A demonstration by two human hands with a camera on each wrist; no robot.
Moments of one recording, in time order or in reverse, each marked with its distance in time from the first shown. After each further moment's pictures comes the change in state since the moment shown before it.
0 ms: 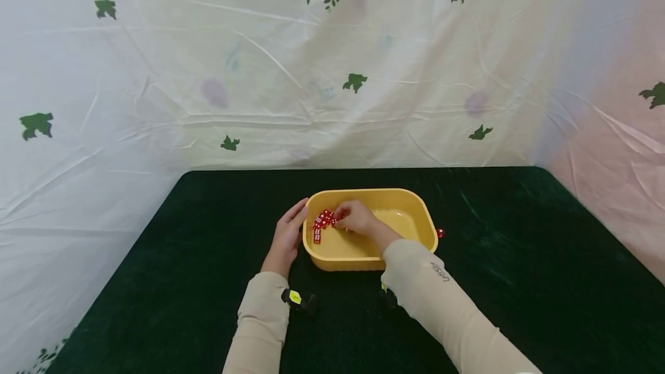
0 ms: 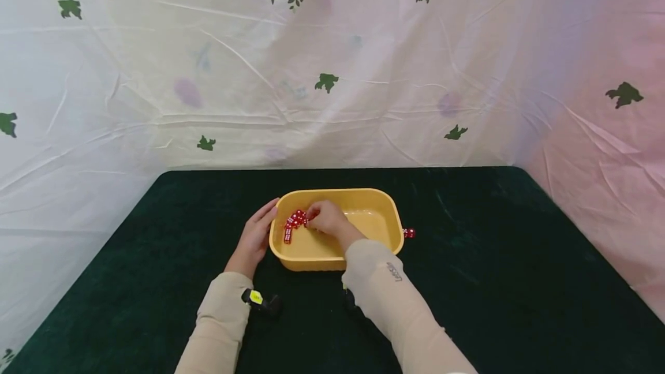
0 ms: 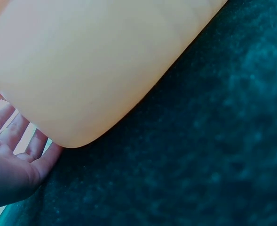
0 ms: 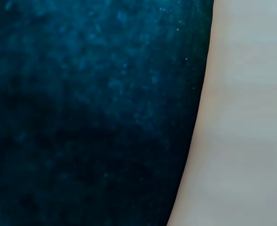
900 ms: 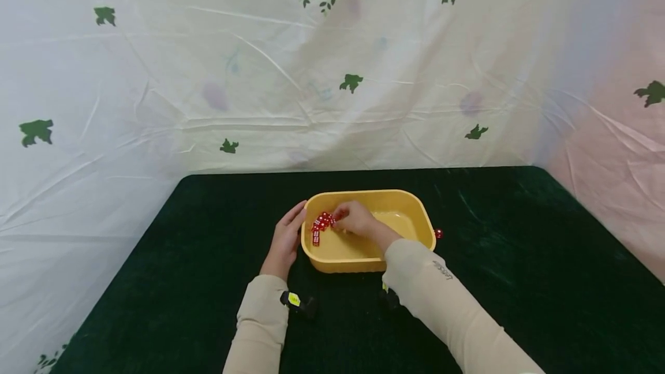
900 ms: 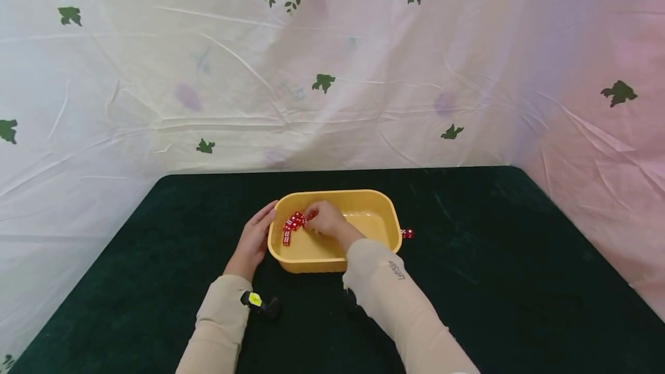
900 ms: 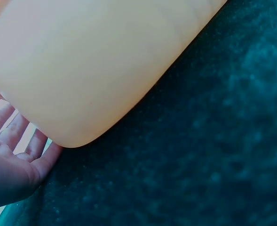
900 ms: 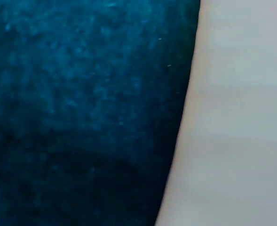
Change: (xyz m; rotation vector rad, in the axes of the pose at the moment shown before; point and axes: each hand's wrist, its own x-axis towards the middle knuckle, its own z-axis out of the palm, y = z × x) left_hand -0.011 -0.011 0.002 0.014 0.028 0.019; right_hand -0.013 0.002 -0.001 -0.011 -0.020 -0.054
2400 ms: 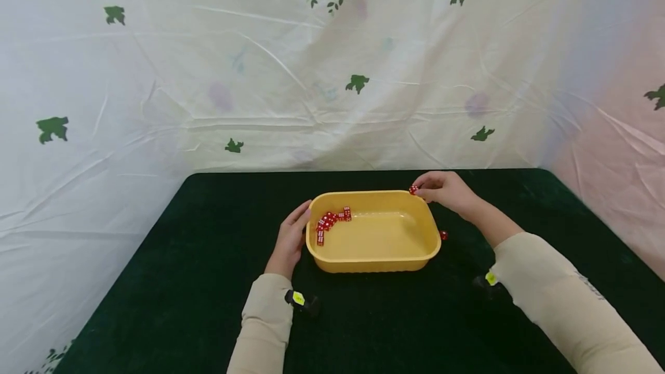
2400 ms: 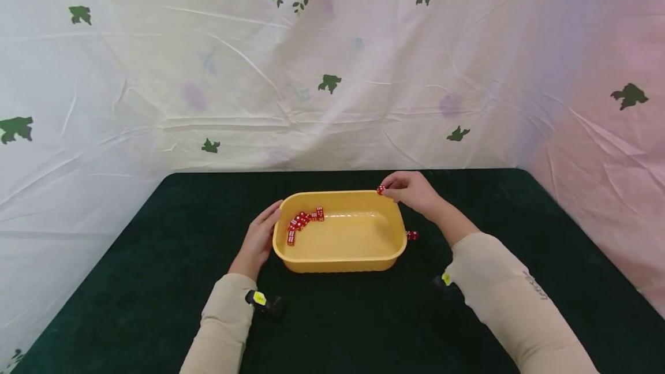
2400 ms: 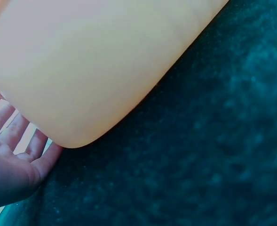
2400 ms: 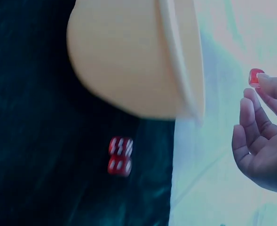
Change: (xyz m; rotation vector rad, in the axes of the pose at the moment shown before) left_hand 0.004 -0.001 0.000 -0.021 -0.003 0.023; right_hand -0.073 0.032 -0.141 -0.004 0.142 -0.104
